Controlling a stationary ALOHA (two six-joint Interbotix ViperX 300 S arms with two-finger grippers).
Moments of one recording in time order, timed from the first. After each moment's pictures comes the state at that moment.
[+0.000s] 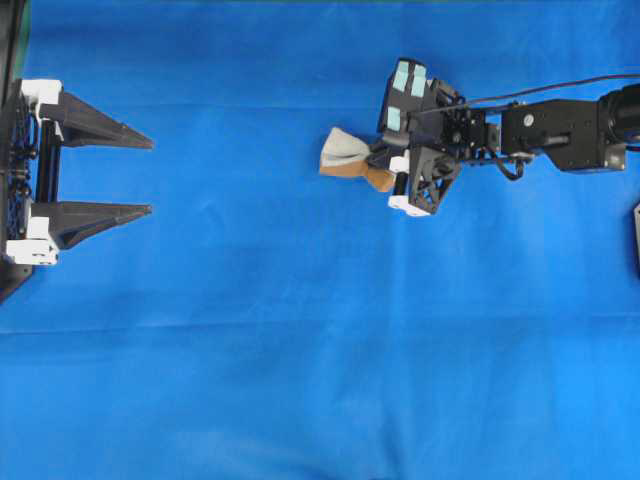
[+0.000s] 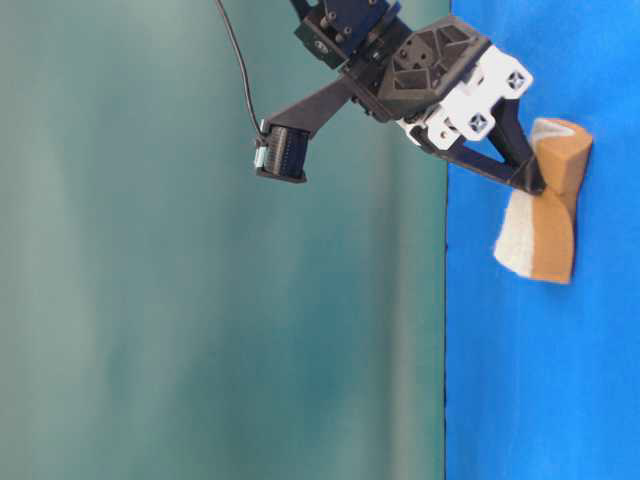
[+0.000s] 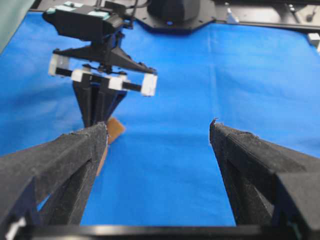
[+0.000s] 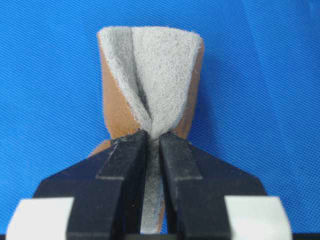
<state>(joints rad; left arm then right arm) 0.03 -0.93 1.14 -0.03 -0.15 0.01 -0.25 0.16 0.71 -0.29 -0.04 0.26</state>
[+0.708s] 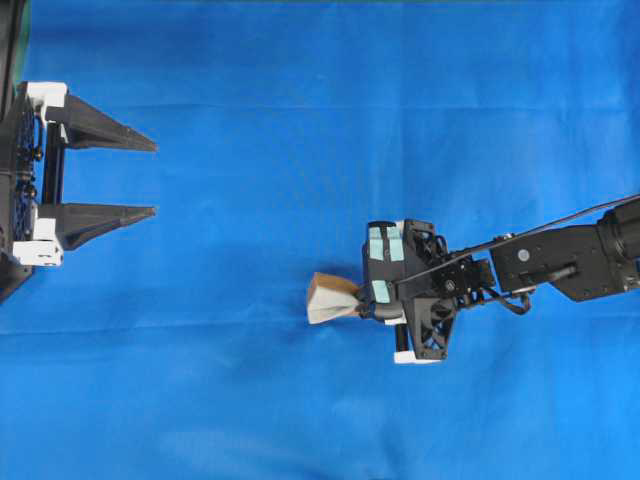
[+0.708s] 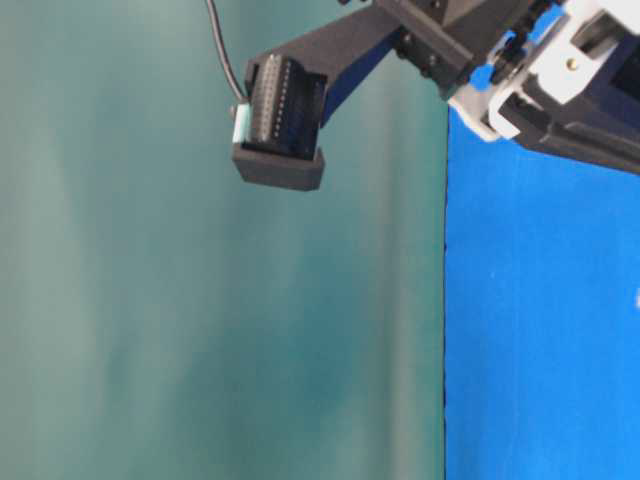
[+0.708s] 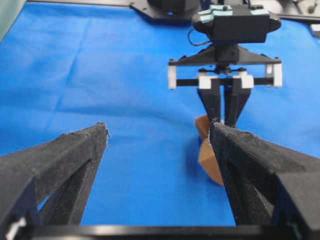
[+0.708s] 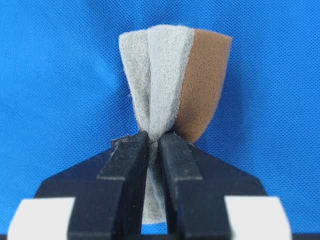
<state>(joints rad) 0.03 -0.91 1.15 -0.03 -0.16 0.01 0.17 0.16 0.66 -0.09 0.01 0.26</state>
